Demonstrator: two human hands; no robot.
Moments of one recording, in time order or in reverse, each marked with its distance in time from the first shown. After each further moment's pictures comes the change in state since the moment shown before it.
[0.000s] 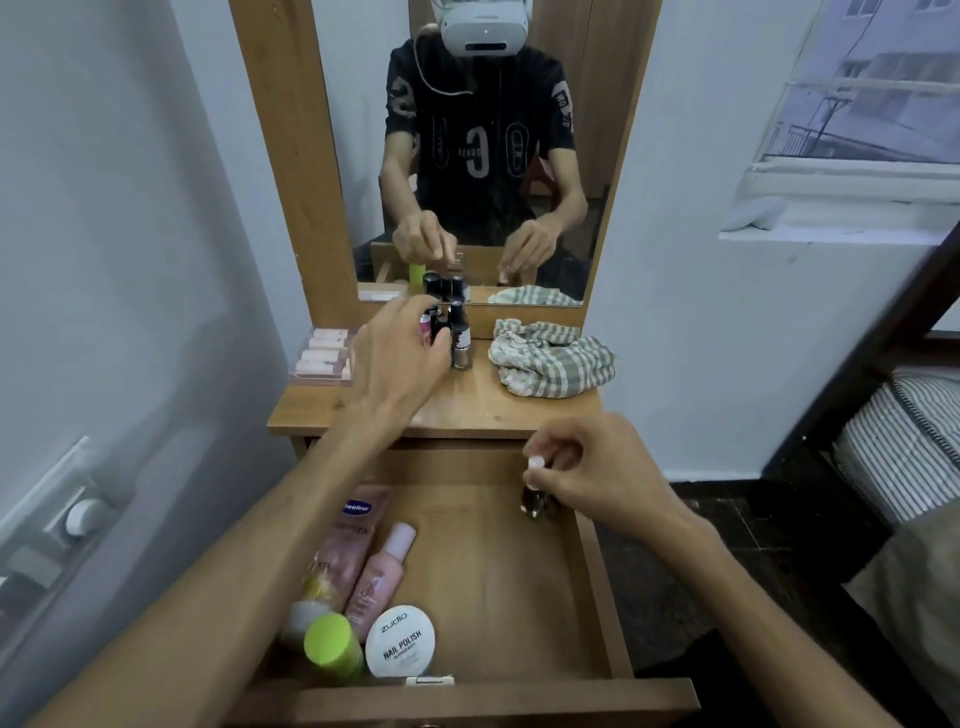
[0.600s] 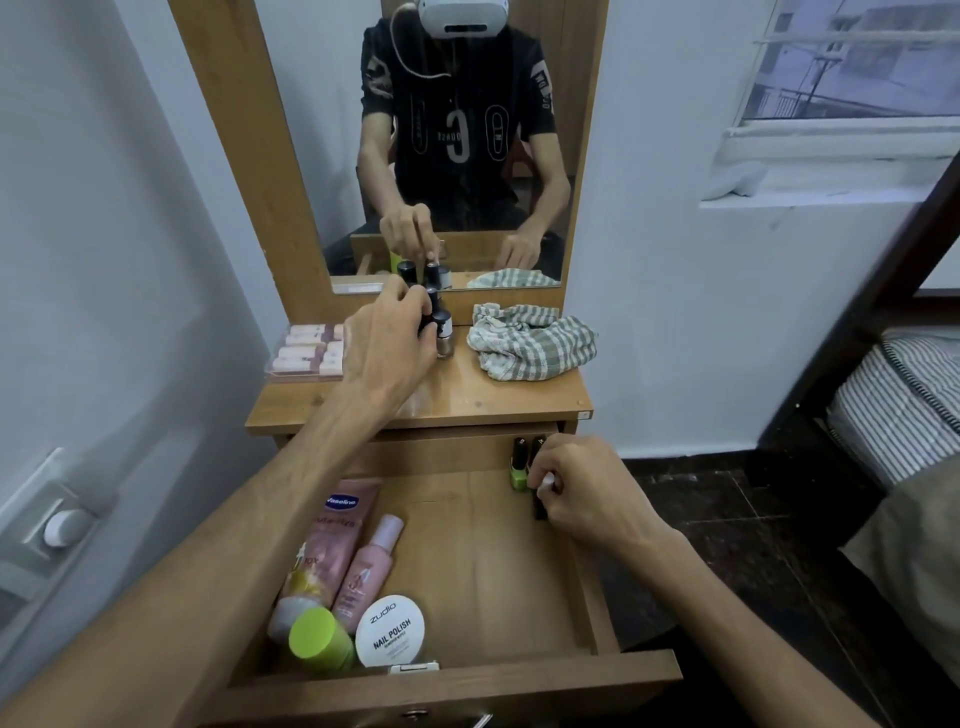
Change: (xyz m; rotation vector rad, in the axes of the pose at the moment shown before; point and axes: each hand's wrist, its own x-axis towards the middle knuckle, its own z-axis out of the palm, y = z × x) left_hand 0.009 0.005 0.016 0.191 -0.078 0.150; right_hand -0.014 0.054 0.037 -0.251 -0.018 -0.087
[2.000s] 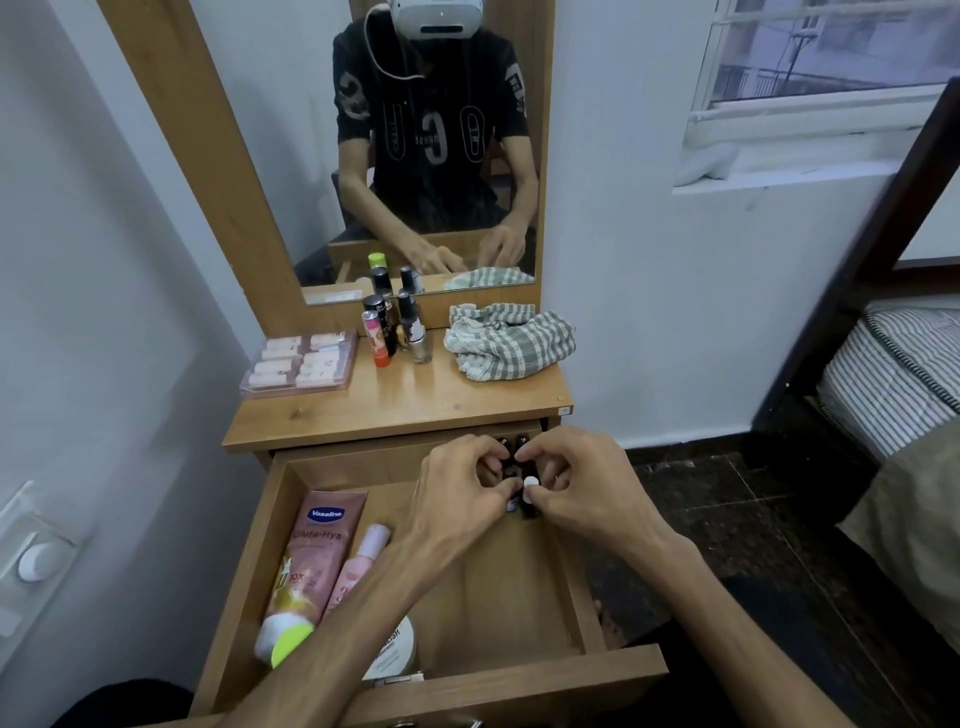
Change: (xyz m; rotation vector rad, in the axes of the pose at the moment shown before) left_hand -0.124 0.078 0.033 -0.511 -0.417 -0.201; right_hand -0.016 0.003 -0.014 0.263 0.122 0.103
